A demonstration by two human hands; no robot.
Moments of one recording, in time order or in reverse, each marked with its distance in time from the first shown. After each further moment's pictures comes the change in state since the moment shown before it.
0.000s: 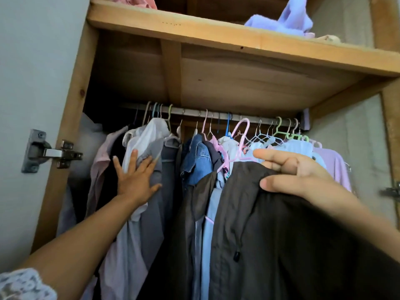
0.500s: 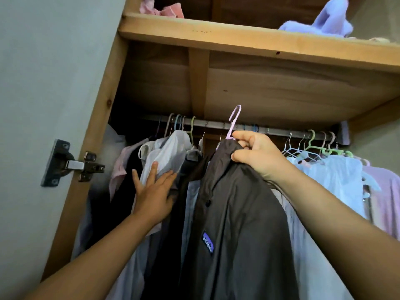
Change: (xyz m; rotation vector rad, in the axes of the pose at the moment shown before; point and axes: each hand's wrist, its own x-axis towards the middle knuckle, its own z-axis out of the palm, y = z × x) left_hand 0.000 -0.012 0.010 -0.354 0.208 0.060; right_hand 0.142 0.015 0.060 -0.247 -0.013 -0.218
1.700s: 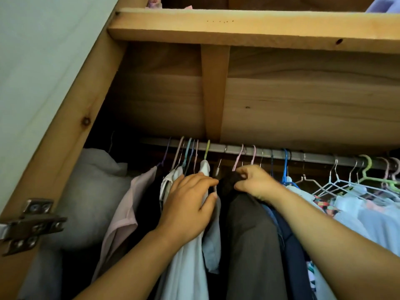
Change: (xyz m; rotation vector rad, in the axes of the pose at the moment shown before) left_hand 0.091 0.027 0.004 -0.395 0.229 0.183; right_hand 0.174 0.120 0.017 -0.363 -0.046 0.068
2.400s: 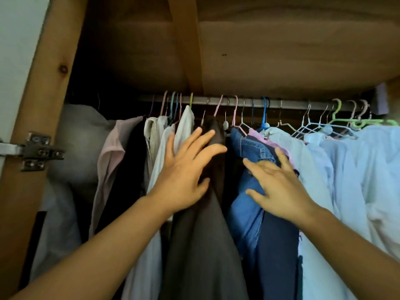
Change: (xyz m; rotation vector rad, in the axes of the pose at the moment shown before) left_hand -0.053 0.056 -0.005 0.191 -0.171 0.218; right_hand -0.169 0.071 -0.012 -0.826 0.158 -0.468
